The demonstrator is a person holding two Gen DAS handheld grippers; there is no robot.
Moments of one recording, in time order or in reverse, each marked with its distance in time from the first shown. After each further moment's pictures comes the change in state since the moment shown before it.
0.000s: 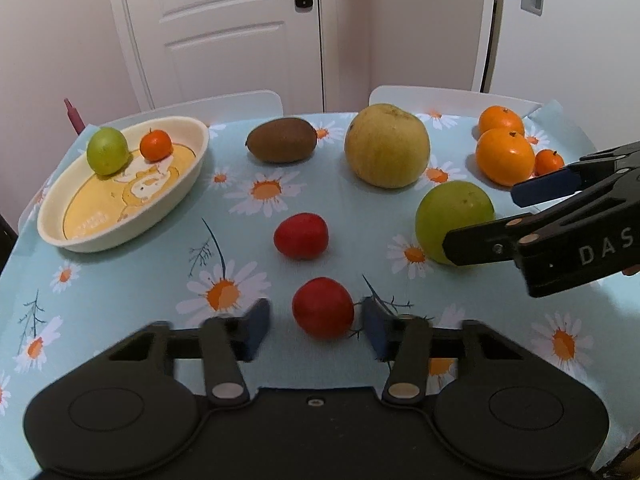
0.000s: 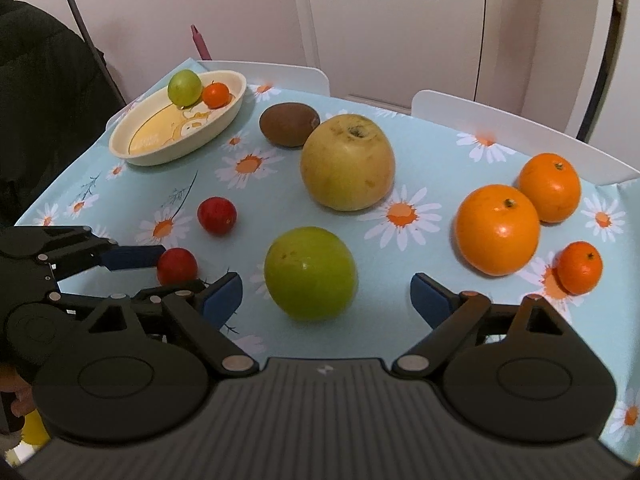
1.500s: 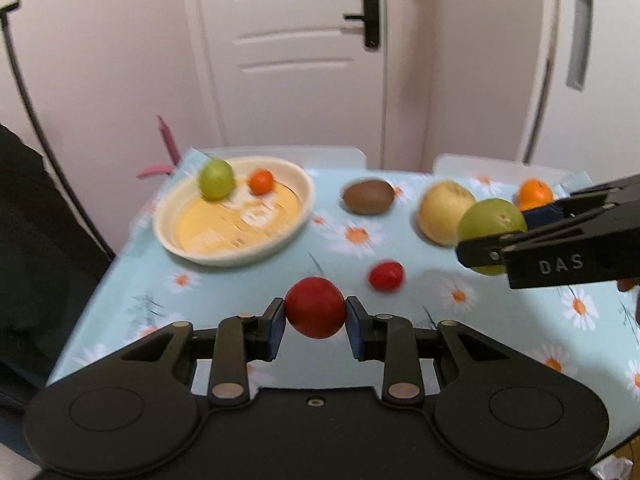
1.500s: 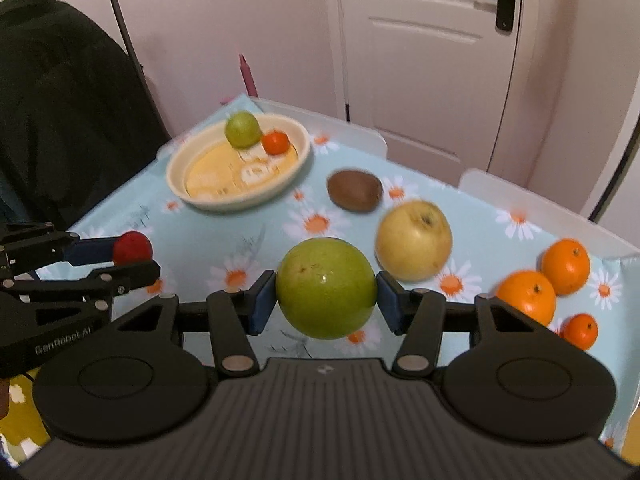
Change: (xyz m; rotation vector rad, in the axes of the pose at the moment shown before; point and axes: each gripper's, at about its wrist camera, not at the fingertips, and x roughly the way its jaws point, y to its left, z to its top) left arm -0.099 0.045 0.014 -0.125 -0.086 0.151; right arm -0.047 0.067 0.049 -0.086 -0.081 0.025
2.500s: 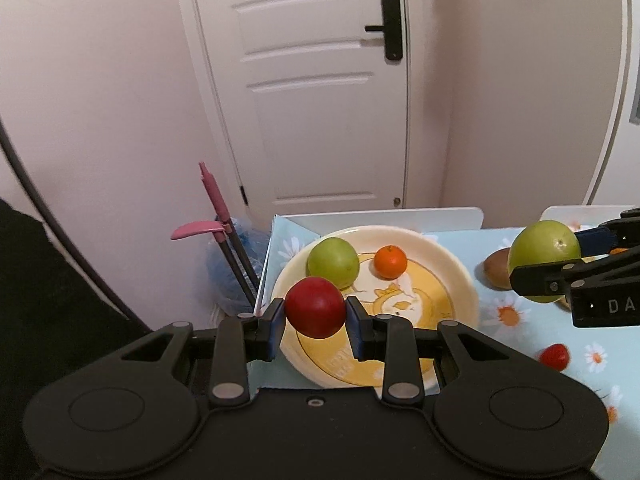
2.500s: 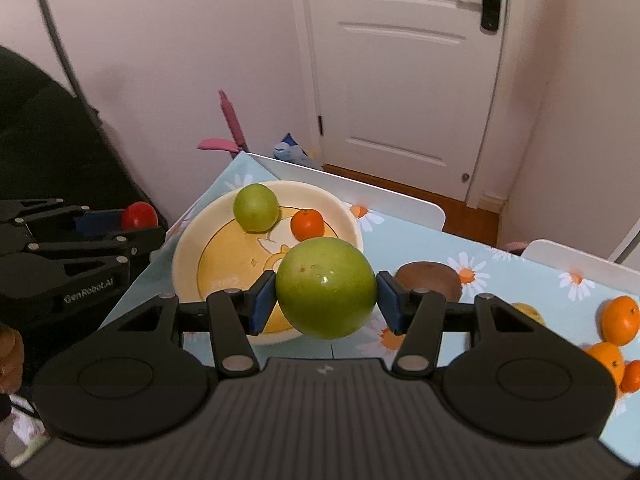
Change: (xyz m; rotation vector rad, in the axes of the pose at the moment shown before) left arm 0.091 0.153 0.093 0.113 -0.012 -0.052; right arm 0.099 0.085 0.106 0.149 0.028 -0.142
